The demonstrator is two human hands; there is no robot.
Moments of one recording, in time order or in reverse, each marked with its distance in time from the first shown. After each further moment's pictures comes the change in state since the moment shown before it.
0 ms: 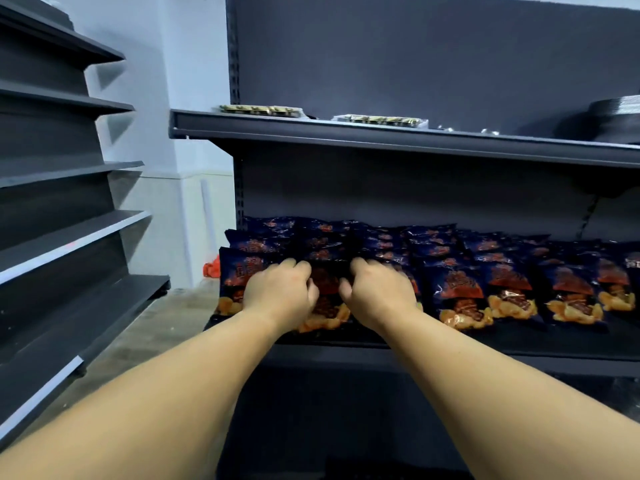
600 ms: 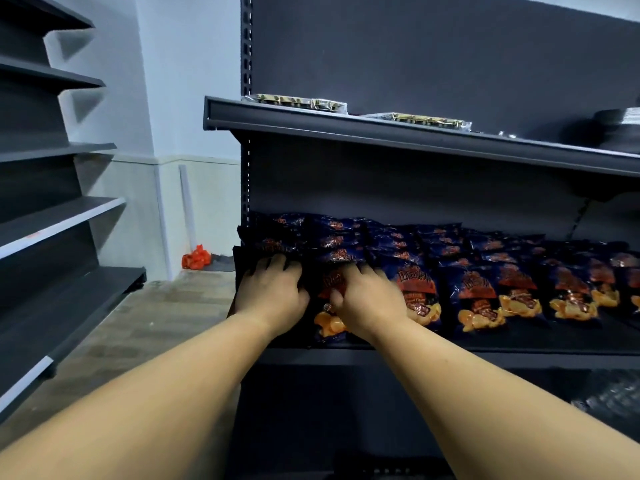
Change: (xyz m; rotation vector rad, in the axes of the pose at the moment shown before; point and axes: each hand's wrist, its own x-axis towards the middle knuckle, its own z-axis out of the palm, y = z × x) left_hand 0.008 -0.074 0.009 -0.044 -0.098 -0.036; right_hand 0.014 -0.065 0.026 -0.002 -0.068 0.068
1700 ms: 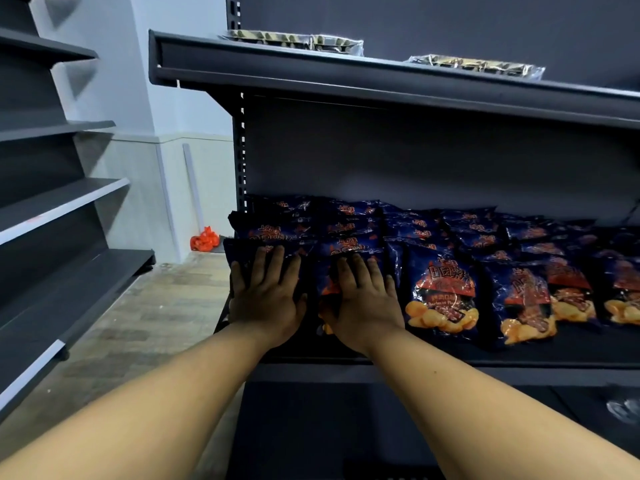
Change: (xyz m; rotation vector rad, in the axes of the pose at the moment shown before) left_hand 0.032 -0.029 0.077 0.097 -0.183 -0.040; right_hand 0.049 0.018 0.077 0.014 -0.218 -0.005
